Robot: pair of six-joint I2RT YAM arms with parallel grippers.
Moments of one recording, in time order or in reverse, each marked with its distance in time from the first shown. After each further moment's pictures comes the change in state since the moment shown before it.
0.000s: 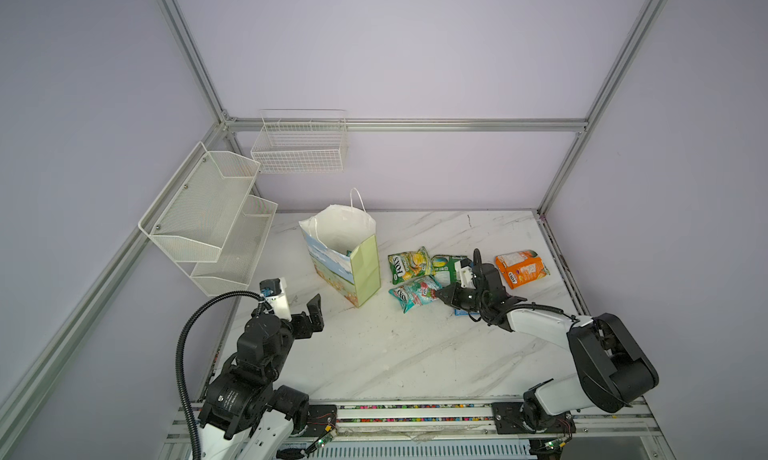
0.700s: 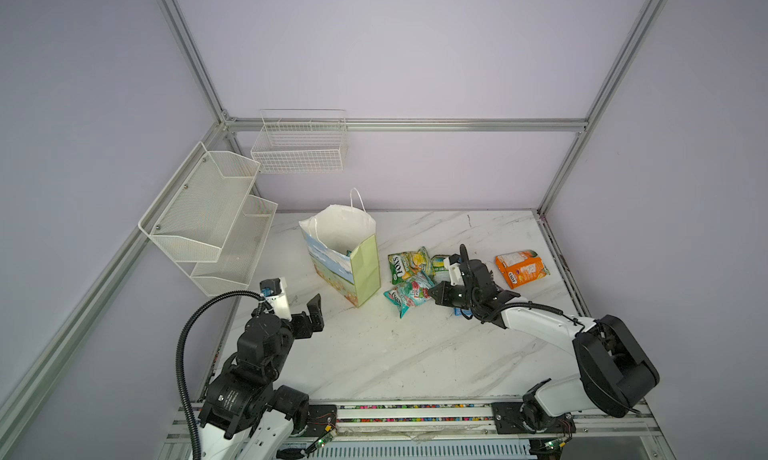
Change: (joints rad) left arm 0.000 0.002 0.000 0.000 0.000 0.000; right arm 0.127 -0.012 0.121 -0.163 0.145 -0.086
